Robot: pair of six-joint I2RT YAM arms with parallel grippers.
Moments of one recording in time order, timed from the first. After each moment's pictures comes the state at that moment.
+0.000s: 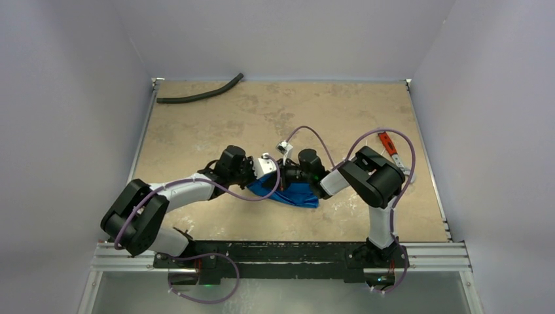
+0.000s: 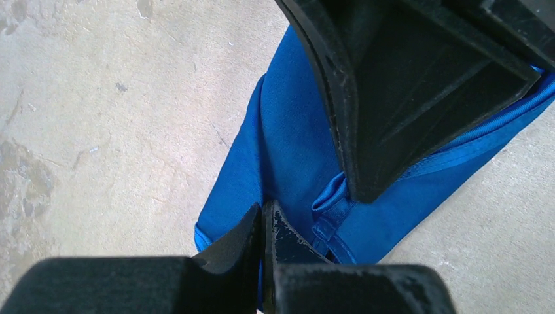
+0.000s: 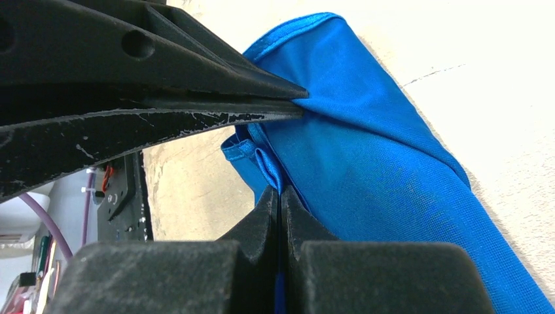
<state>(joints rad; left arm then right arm) -0.60 1.43 0.59 0.10 0.21 0.58 0.70 1.97 0.70 0.90 -0.64 0.57</state>
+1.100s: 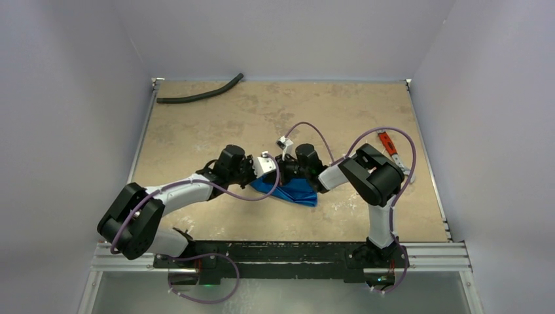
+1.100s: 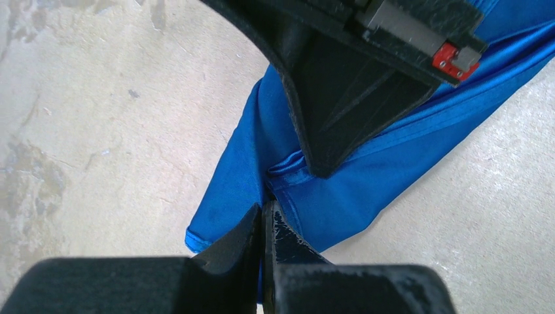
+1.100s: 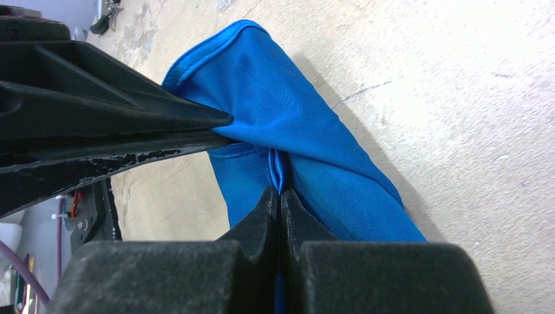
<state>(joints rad) -0.60 1.39 0.59 0.09 0.21 0.56 0.67 1.98 0.76 0.75 -0.58 0.52</state>
